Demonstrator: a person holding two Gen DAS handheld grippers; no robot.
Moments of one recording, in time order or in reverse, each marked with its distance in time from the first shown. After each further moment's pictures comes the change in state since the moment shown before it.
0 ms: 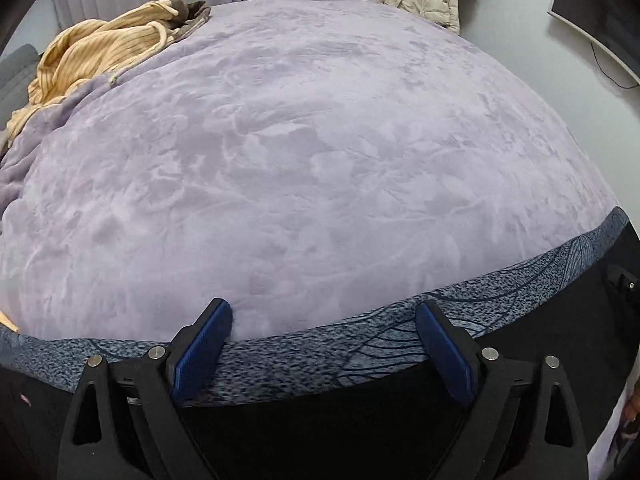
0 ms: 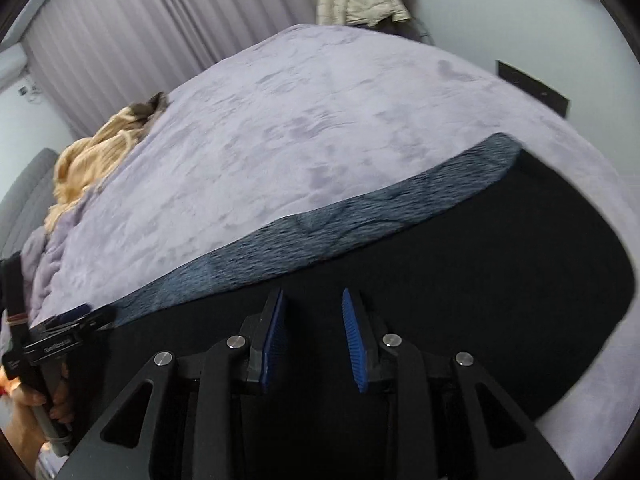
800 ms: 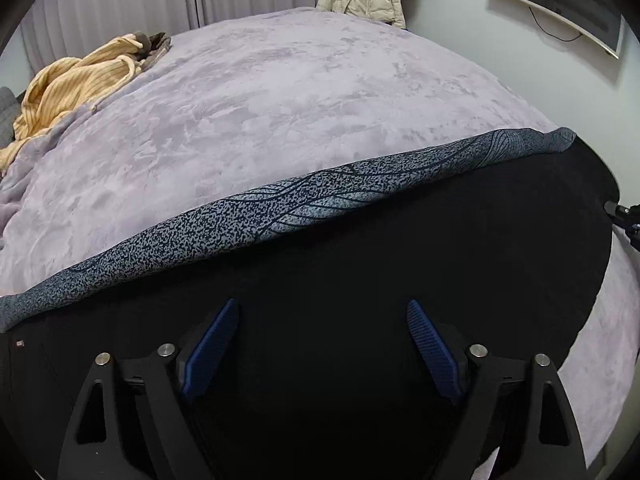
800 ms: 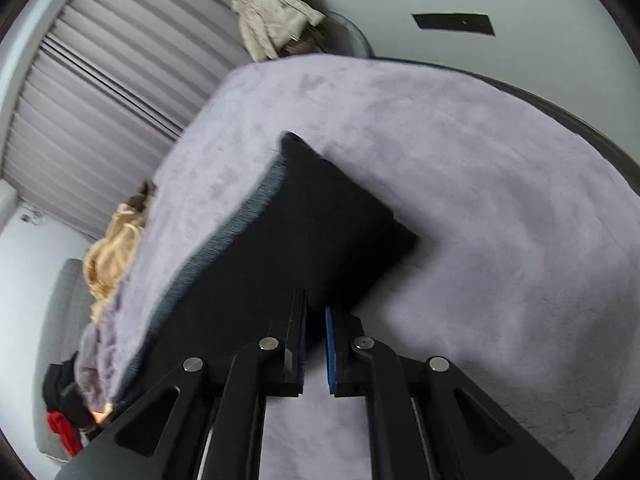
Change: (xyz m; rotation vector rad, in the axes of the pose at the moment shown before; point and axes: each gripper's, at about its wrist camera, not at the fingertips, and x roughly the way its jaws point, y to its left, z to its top) left arm -0.042 -0.043 -0.081 0.169 -0.075 -0.049; right arm -0.048 -0.131 -0.026 0.373 0.013 0.157
